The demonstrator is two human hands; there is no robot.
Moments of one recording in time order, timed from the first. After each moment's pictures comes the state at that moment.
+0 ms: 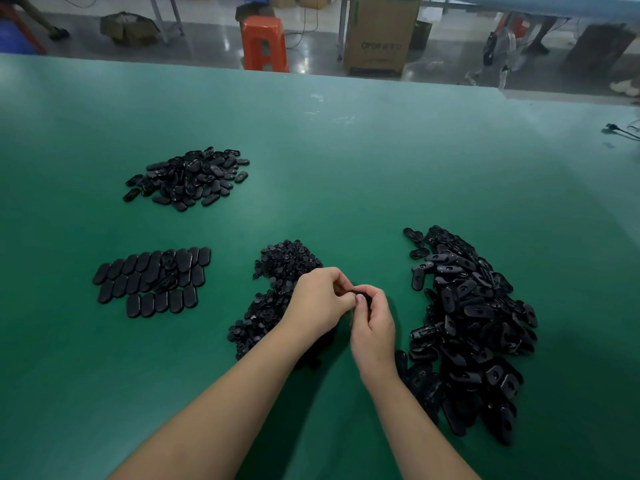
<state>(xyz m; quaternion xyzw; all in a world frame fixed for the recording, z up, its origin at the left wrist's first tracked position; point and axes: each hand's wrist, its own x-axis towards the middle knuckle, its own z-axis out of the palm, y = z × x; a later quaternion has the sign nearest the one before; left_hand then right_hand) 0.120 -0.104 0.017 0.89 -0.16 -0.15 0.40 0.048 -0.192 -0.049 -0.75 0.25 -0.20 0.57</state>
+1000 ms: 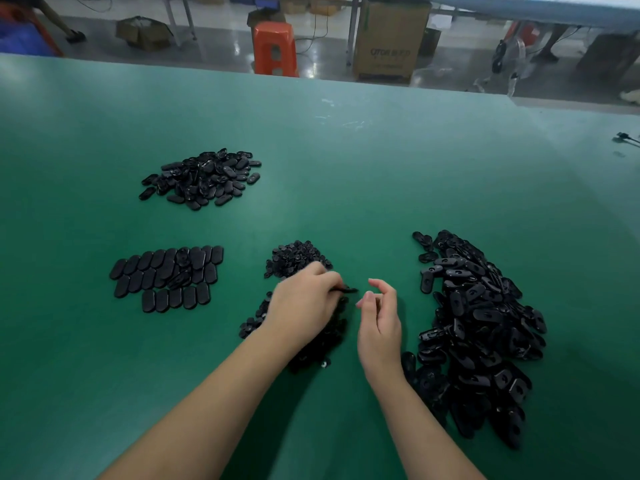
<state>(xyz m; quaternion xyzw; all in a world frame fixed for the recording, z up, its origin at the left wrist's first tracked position) 0.123 -0.065 0.011 0.92 -0.29 0.03 0.26 0.045 -0.186 -0.042 -0.76 0.23 -0.23 0.56</state>
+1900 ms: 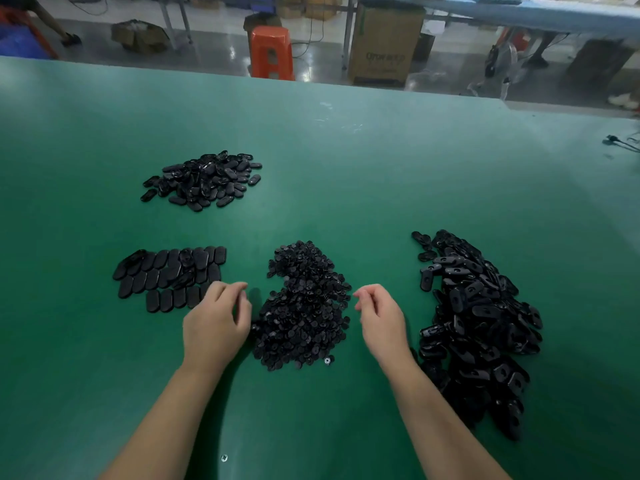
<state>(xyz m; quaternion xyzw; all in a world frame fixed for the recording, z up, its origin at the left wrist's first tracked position) 0.130 0.055 -0.049 0.94 -0.14 0.16 0.25 0.052 -0.198 -0.027 -0.82 0.24 -0.08 0.52</state>
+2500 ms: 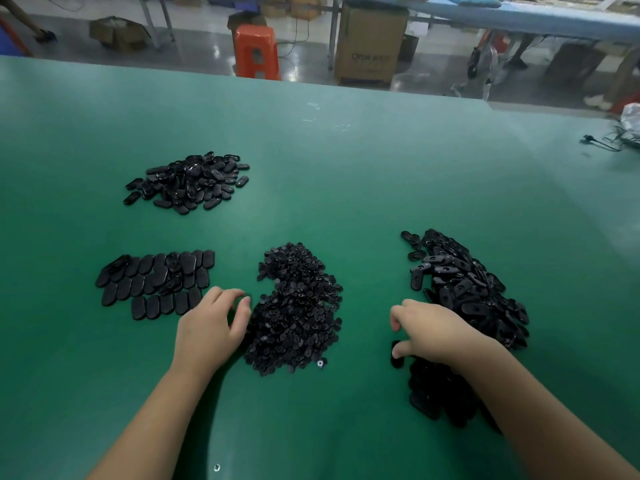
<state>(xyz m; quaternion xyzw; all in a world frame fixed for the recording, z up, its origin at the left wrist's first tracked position) 0.135 0.054 -0.048 0.94 -0.16 0.13 0.25 0.036 -0.279 0.029 -0.96 0.03 0.28 0.00</state>
